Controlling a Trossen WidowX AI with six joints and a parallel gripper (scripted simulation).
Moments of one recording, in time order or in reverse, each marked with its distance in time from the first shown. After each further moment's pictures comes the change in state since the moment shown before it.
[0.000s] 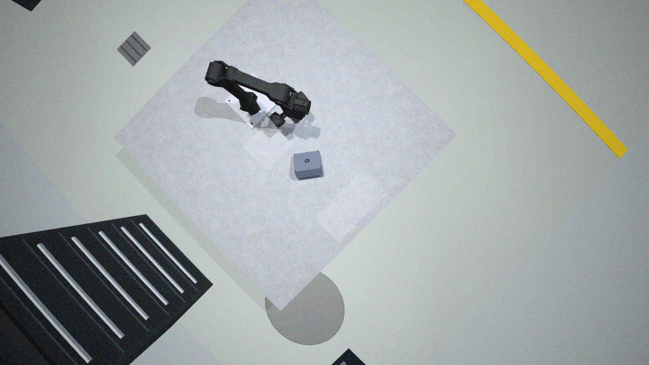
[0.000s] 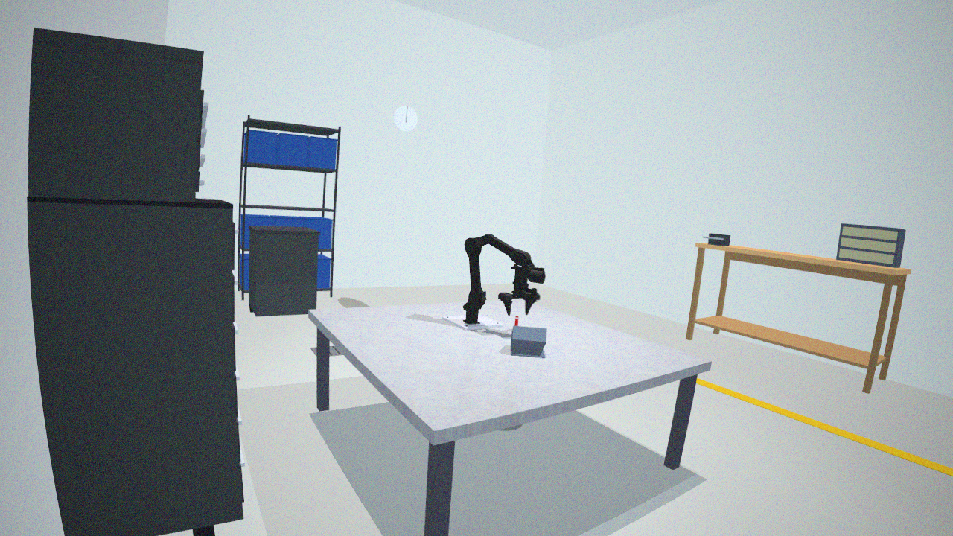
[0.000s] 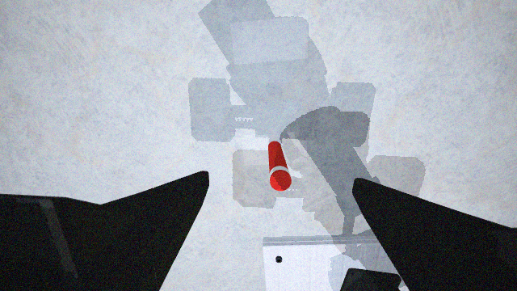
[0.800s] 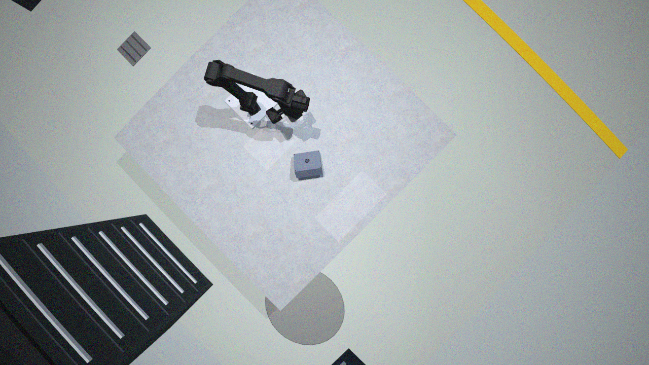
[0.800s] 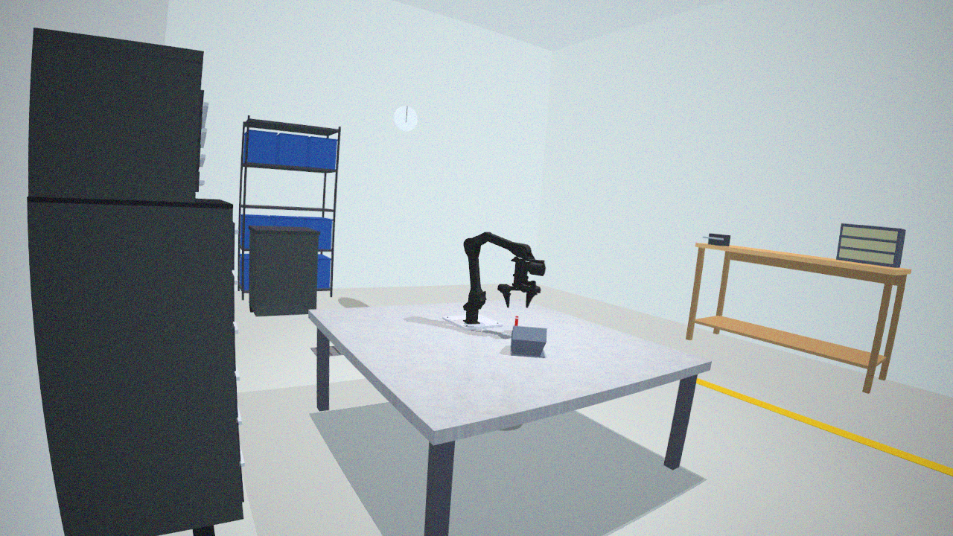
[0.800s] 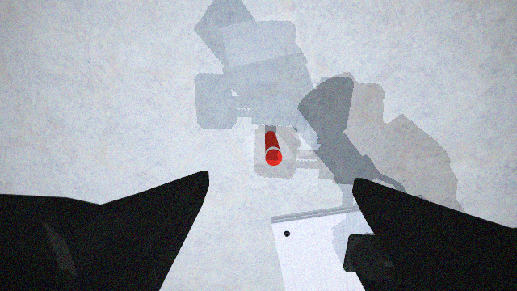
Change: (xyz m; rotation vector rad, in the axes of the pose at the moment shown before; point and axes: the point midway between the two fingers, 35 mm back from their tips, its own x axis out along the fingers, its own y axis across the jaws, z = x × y) arm -0.034 -0.002 -0.003 0.125 0.008 -0.009
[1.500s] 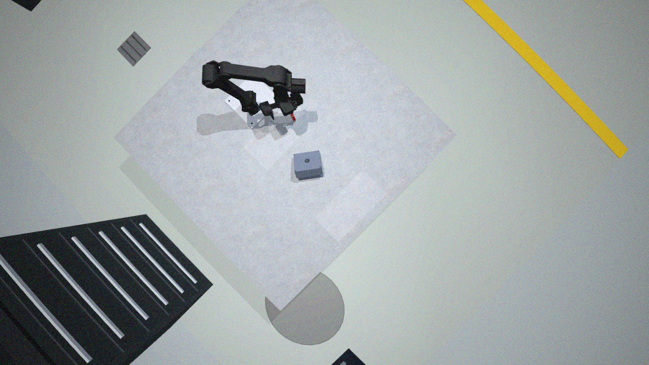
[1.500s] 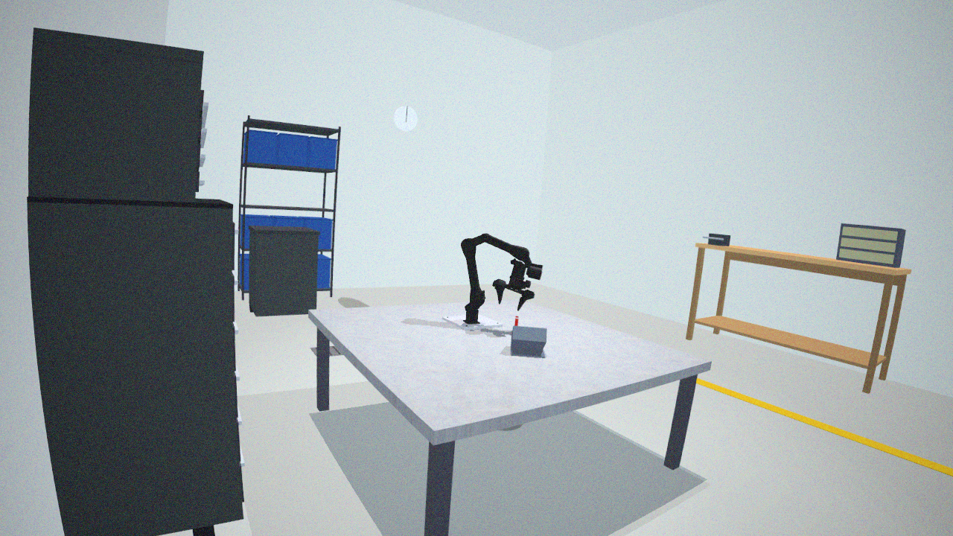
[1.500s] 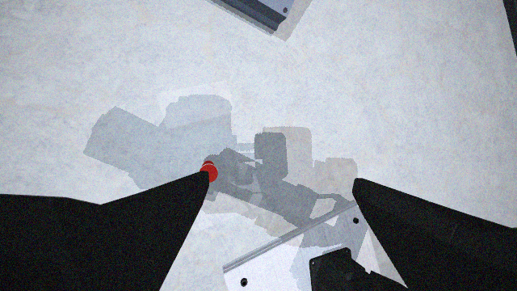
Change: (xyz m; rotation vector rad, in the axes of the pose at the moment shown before) arm 0.004 -0.029 -0.015 0.076 -0.313 -0.319
